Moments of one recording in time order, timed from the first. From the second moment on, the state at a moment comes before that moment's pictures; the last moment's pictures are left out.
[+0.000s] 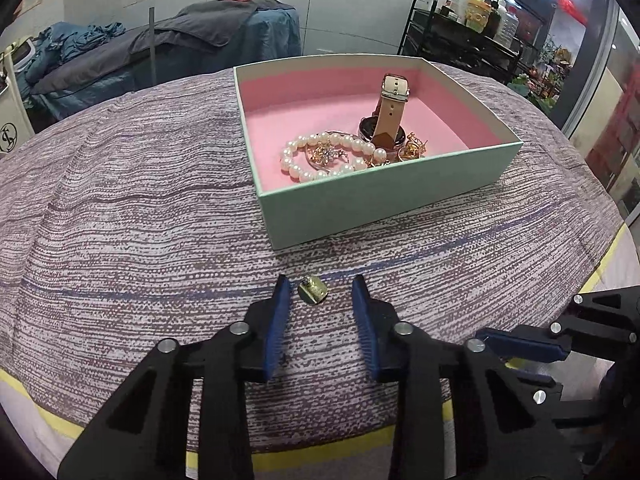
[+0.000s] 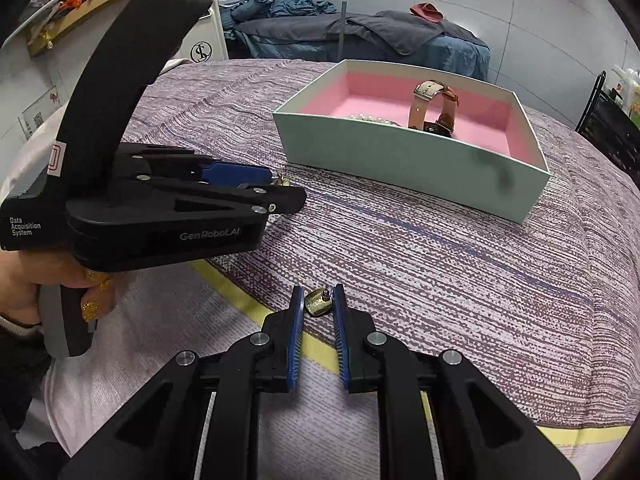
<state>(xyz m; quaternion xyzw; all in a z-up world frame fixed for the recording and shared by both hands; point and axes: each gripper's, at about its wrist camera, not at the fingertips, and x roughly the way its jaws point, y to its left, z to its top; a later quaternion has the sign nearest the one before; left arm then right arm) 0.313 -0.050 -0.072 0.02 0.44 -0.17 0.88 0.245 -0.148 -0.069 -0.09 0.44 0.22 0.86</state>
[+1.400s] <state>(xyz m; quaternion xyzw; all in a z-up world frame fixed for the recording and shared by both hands) 0.257 -0.041 -0.053 0.01 0.41 -0.19 0.89 0.241 -0.167 -0.049 -0.07 0.43 0.23 0.87</state>
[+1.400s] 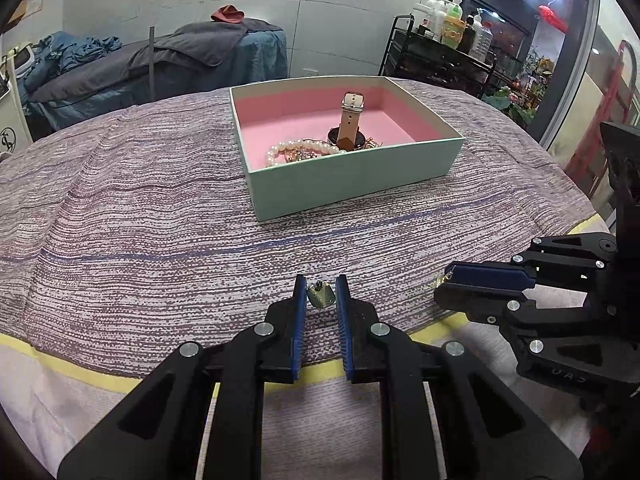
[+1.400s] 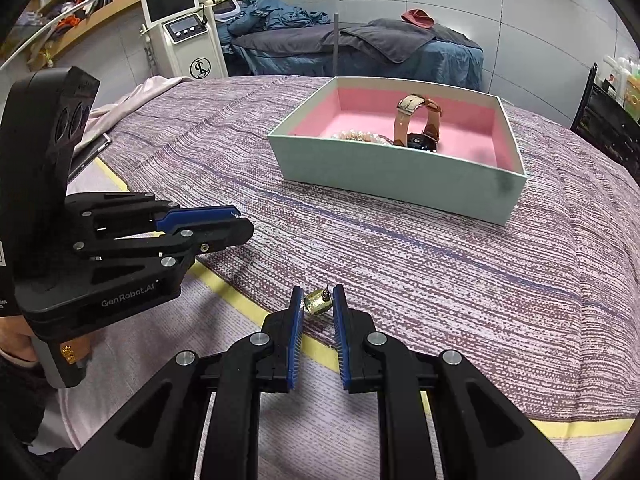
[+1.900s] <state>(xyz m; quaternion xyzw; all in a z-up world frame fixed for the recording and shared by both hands) 0.279 -0.056 -0.021 0.04 0.38 -0.20 0.90 0.277 -0.195 -0.015 -0.04 0.39 0.22 0.89</state>
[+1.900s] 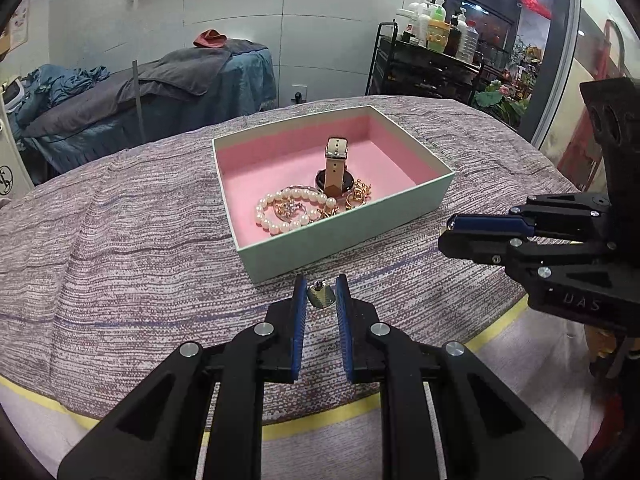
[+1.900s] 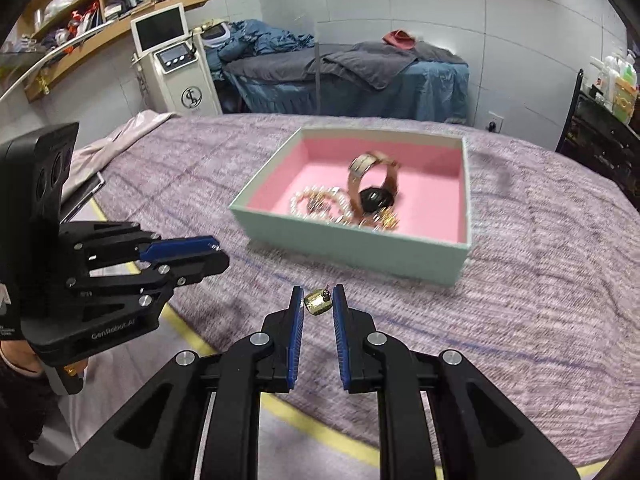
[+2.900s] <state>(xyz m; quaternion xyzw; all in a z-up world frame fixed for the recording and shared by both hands) 0.399 -0.086 -0.033 0.06 0.44 -0.19 0.88 0.379 -0.186 -0.024 -0.08 0.42 0.17 0.89</state>
